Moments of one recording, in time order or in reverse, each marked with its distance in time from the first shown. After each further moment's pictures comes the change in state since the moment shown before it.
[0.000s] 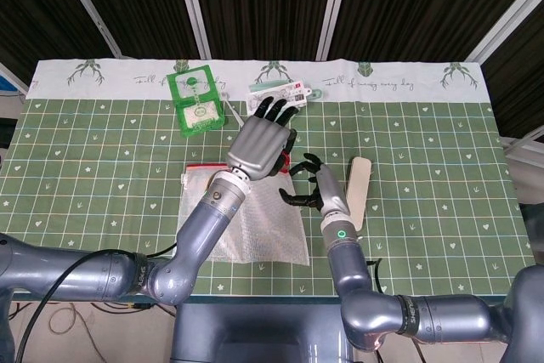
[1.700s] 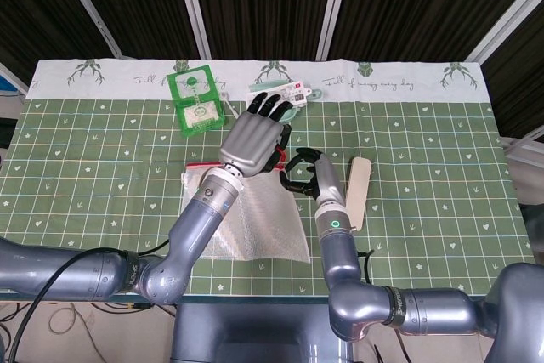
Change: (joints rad) left arm -0.035 0.069 0.052 -0.030 -0.016 0.017 -0.096; right arm 0.033 -0.067 0.096 0.065 0.022 0.059 -0.023
